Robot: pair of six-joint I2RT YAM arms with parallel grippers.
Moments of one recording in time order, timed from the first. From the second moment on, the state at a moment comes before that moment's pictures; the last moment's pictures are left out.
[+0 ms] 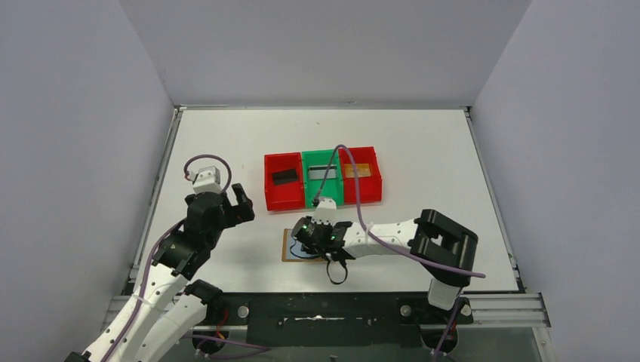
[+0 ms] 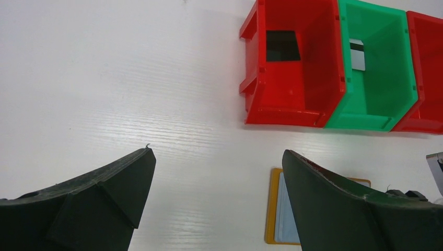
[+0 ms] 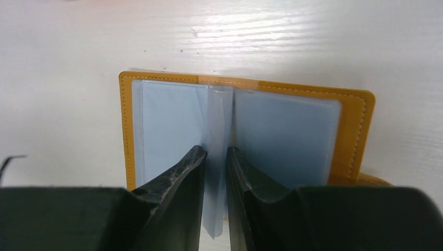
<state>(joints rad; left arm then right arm) -0.45 0.65 0.63 -0.52 -0.38 -0.51 1.18 1.78 1.04 -0.32 0.46 1.11</state>
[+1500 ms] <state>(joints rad) -0.51 0.64 0.58 -0.51 -0.19 -0.77 1.19 1.86 1.20 -0.37 0.46 1.11</state>
